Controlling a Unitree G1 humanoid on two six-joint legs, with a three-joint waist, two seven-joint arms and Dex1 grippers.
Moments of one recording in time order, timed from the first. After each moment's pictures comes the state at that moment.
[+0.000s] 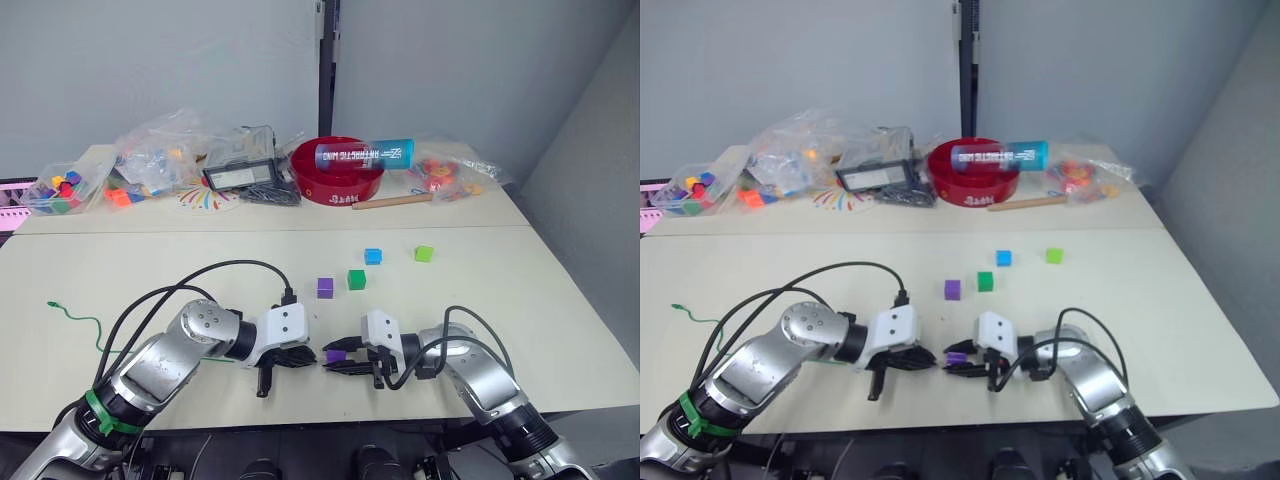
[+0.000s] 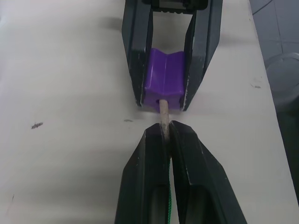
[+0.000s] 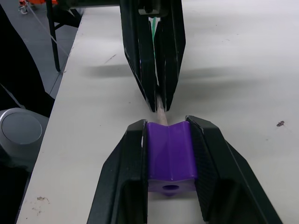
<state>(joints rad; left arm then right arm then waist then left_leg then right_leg) -0.43 0.75 -0.40 -0.40 -0.20 0.66 -1.08 -0.34 -0.48 0.35 -0.04 0.21 0.16 1.13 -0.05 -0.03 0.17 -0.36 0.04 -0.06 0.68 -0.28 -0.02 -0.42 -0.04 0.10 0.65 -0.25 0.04</state>
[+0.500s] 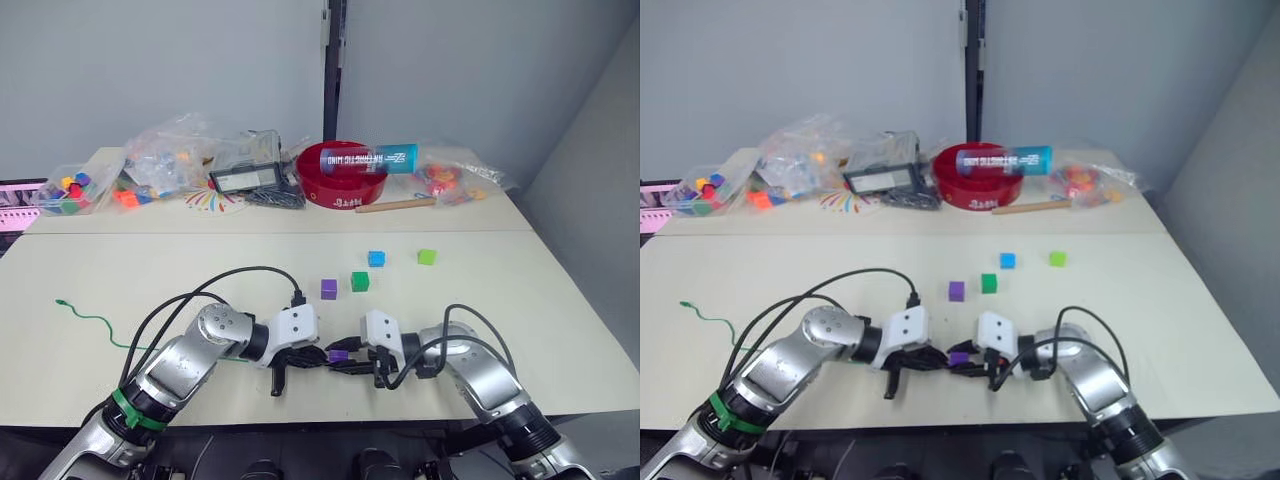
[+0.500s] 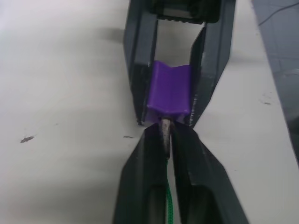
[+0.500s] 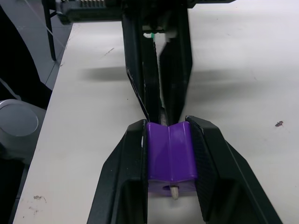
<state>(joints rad) -0.42 0.63 -0.41 -0.27 -0.17 0.59 -1.07 -0.34 -0.48 0.35 -0.06 0.17 0.18 1.12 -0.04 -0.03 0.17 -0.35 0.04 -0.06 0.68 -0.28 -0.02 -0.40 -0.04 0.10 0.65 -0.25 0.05</state>
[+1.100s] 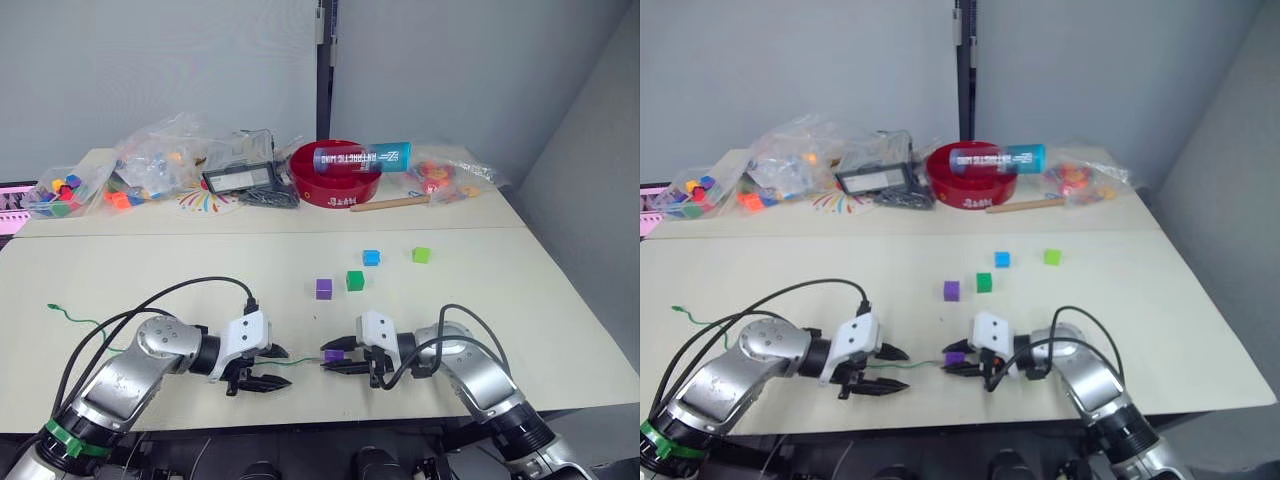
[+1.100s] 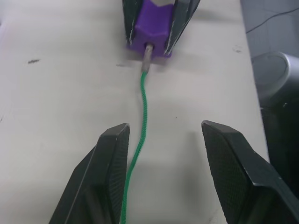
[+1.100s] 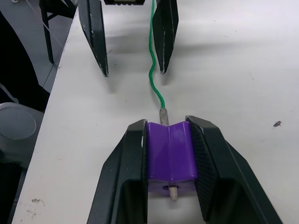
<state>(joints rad) -0.23 0.80 -0.23 -0.29 -0.26 0.45 -1.15 -0.35 -0.48 0.36 -0.05 0.17 0.18 1.11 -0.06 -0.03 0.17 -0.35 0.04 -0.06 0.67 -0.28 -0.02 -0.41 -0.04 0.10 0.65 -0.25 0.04</state>
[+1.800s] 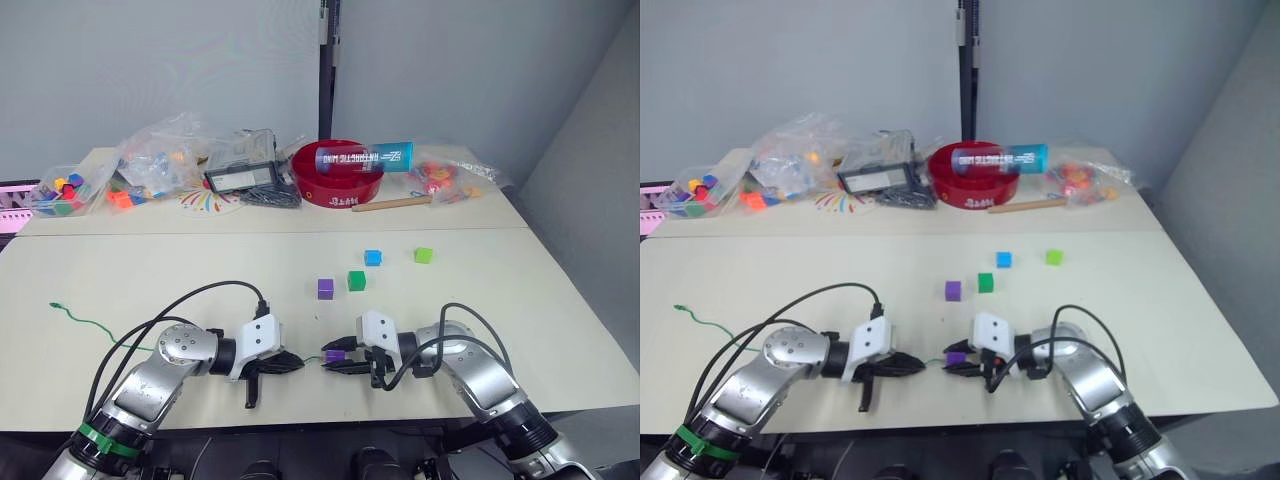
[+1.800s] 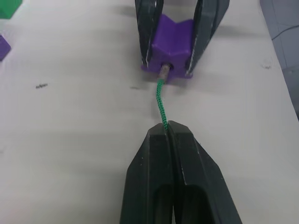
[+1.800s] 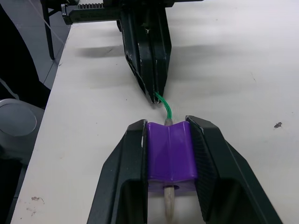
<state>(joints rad) -0.24 0.68 -0.26 -0.21 -0.20 0.33 -1.11 -0.35 -0.49 0.37 -0.06 0.17 0.19 1.10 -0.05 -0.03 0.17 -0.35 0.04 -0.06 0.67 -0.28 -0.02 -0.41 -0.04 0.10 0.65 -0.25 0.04</state>
